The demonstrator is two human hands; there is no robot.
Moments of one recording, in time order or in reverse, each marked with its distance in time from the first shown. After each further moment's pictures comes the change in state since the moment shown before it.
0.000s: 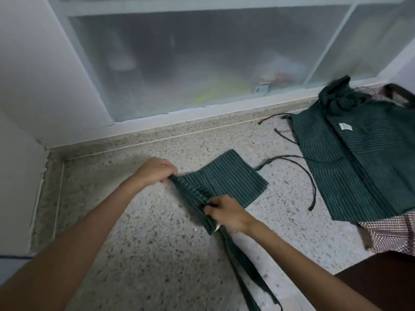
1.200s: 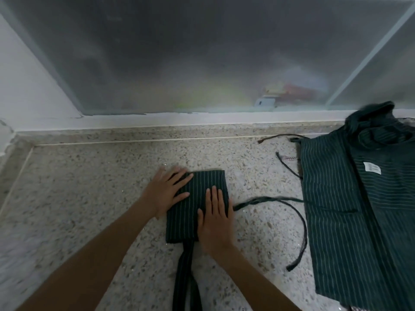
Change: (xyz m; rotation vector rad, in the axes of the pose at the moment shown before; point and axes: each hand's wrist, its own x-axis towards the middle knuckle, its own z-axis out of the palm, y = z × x) left_hand 0.096 0.006 0.124 0.879 0.195 0.341; right_hand 0.101 0.113 -0.049 -0.671 0.238 -0.105
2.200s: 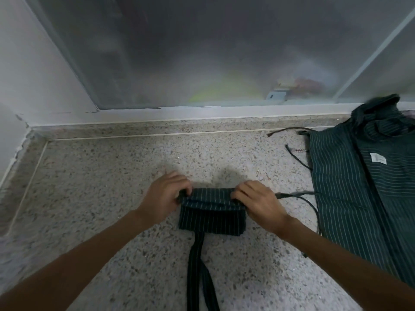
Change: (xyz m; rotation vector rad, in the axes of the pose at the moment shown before) left_hand -0.054 -0.008 -0.017 -0.517 0.446 0.200; right_hand 0.000 0.061 -0.068 -0.199 0.478 -0.825
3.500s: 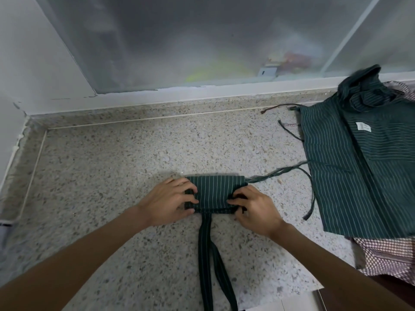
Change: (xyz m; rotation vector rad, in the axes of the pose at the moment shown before) left_hand -0.056 0.021 -0.002 0.259 -0.384 0.199; right_hand -0.052 -0.081 0.012 0.125 -0.109 0.398
